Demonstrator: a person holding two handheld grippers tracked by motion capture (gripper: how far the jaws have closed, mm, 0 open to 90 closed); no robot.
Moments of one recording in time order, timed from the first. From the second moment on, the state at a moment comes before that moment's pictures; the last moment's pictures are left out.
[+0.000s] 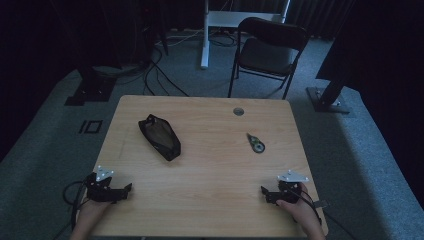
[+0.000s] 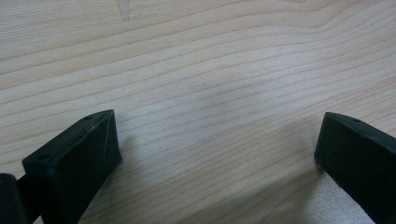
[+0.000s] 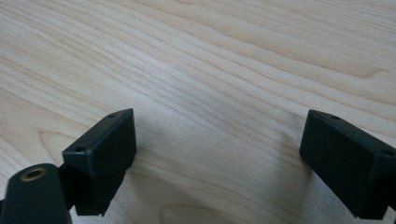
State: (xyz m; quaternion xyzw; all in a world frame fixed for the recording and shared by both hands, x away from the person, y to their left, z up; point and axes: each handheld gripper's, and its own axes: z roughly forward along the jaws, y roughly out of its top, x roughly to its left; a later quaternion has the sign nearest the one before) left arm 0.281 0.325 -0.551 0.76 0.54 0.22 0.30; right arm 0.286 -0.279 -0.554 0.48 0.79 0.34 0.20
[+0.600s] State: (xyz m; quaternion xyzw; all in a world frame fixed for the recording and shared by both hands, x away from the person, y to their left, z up) left arm 0.281 0.325 -0.551 0.76 0.53 0.22 0.30; right arm 0.284 -0.271 -0.551 0.48 0.78 0.35 0.21
